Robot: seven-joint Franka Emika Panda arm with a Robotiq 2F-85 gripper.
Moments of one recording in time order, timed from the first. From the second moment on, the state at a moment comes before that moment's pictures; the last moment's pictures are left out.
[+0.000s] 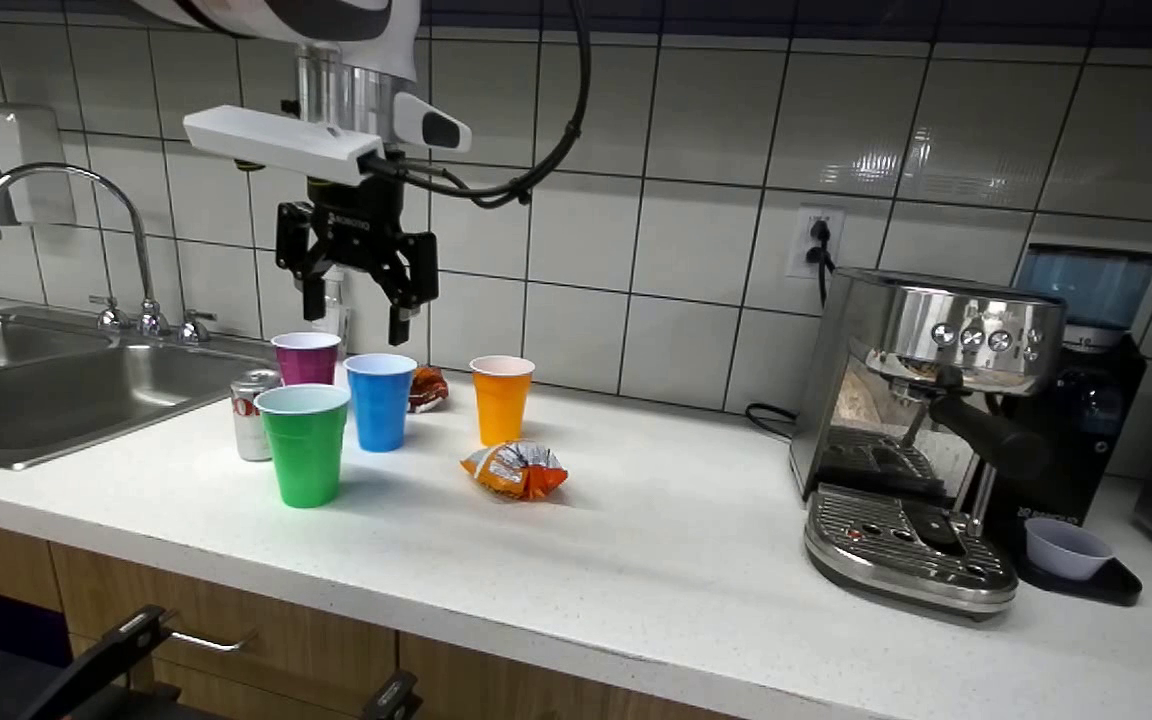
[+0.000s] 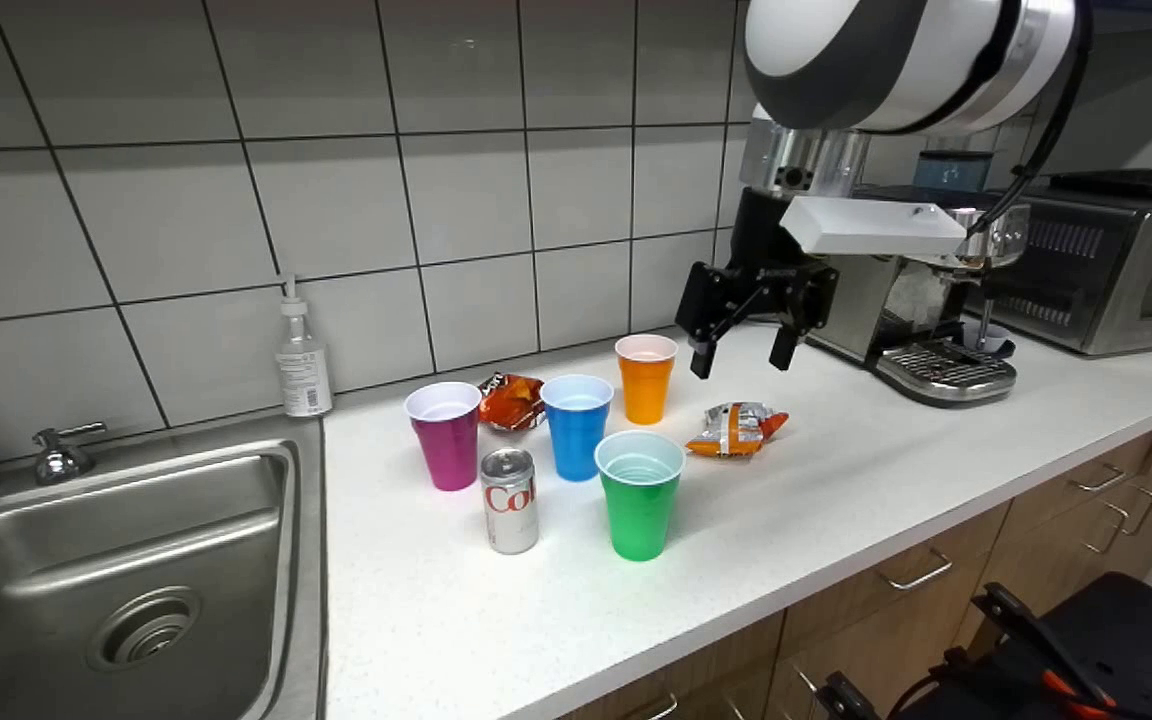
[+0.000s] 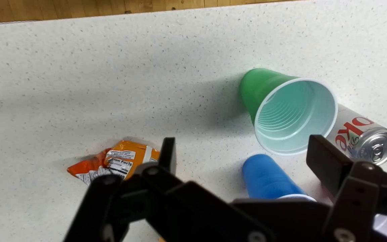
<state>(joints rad) 0.08 -0.34 -0.03 -2.72 0.12 2.49 -0.03</state>
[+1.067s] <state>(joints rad) 0.10 -0.13 0.05 -2.65 0.07 2.61 -0.02</state>
